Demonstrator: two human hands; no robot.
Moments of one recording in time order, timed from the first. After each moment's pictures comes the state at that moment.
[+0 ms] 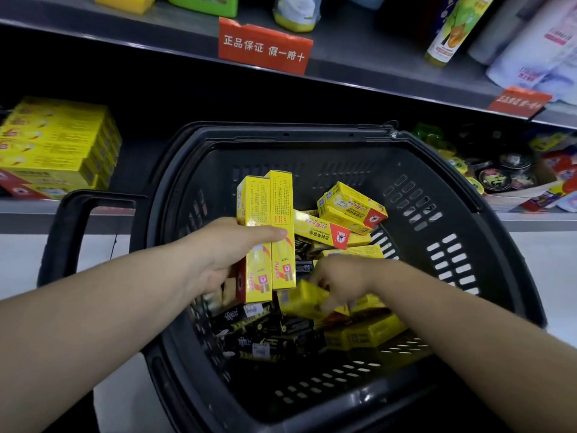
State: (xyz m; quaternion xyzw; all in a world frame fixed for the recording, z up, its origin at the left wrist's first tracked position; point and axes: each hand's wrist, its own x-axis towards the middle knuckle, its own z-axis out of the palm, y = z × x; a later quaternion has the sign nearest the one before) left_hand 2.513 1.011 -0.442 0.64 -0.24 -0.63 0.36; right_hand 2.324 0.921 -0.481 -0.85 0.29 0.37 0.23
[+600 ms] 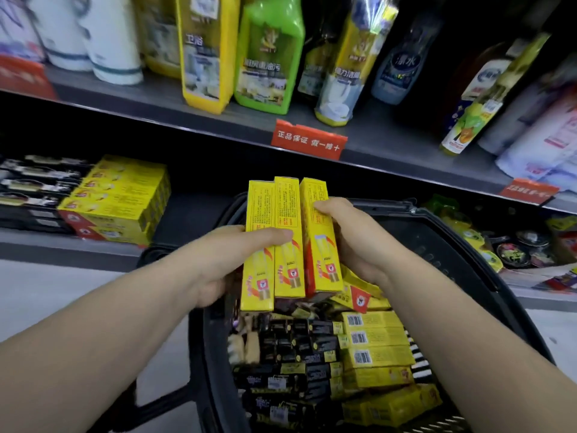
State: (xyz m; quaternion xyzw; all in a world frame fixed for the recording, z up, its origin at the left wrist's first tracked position) left_hand 2.571 1.020 -0.379 0.60 -0.26 -0.62 0.43; right_hand 2.424 0.910 -0.366 -0.60 0.43 -0.19 0.65
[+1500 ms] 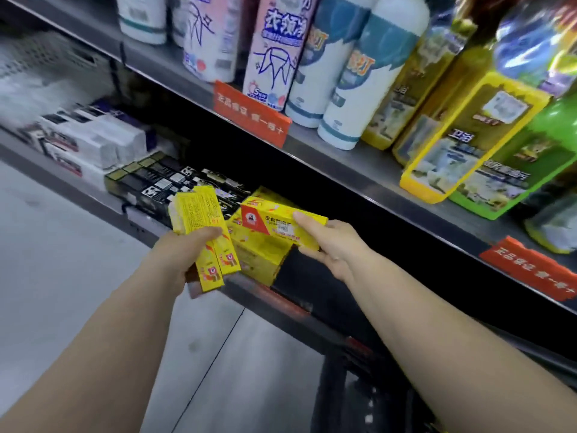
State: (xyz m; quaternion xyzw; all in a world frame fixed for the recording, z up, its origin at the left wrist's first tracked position) left_hand 2.838 1.089 -0.491 0.68 0.09 -0.35 0.64; right_hand 2.727 0.901 -0.449 -0.64 0.42 -0.09 0.64
